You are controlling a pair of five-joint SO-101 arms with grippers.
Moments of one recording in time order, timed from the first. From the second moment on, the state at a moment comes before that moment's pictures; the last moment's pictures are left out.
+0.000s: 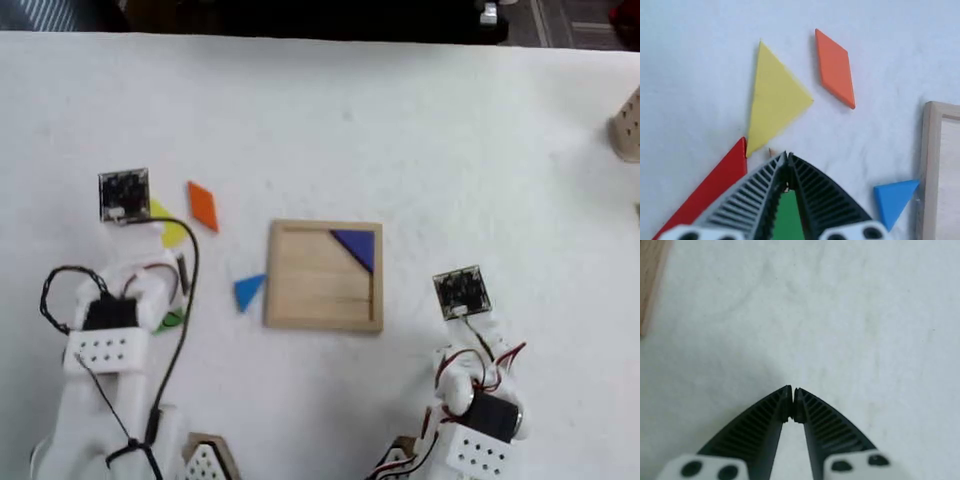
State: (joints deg) left arm -10.3 -48.4 69.5 40.9 3.4; right arm 17.6 -101.8 96.4 71.9 37.2
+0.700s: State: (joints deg) left arm -10.6 -53.1 73.3 40.9 3.3; right arm 17.6 -101.8 96.4 71.9 37.2
